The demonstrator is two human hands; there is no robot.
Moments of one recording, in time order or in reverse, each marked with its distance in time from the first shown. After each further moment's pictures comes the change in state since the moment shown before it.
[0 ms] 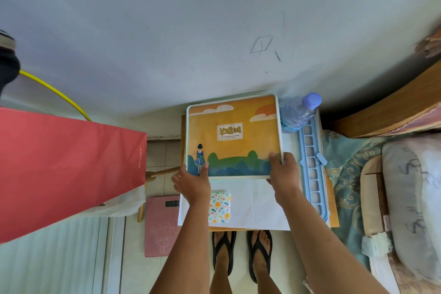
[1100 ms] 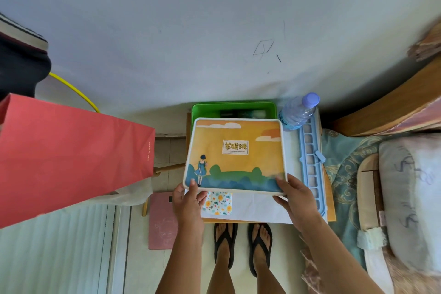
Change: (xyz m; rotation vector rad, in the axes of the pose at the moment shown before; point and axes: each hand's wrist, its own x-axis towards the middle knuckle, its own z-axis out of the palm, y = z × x) left_hand -0.033 -0.047 -0.042 -0.785 -0.229 -0.332; right_hand -0.026 0.043 -0.056 0.195 -0.246 0.125
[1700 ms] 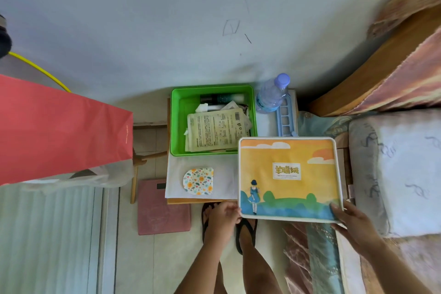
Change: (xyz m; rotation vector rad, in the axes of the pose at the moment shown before) left_hand -0.079 -0.102 0.011 0.761 -0.471 0.043; right_hand -0.024 0.041 -0.214 -0.129 0.201 0.141
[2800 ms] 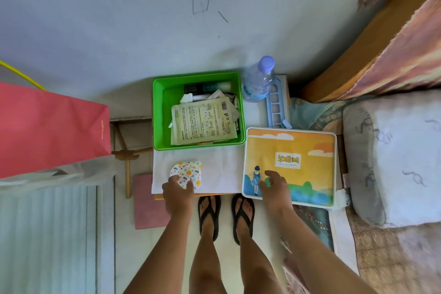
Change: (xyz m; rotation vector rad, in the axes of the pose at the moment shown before) left_hand 0.053 0.009 -0.042 0.400 0.585 -0.070; right_hand -0.014 -0.013 0.151 -0.550 0.015 -0.188
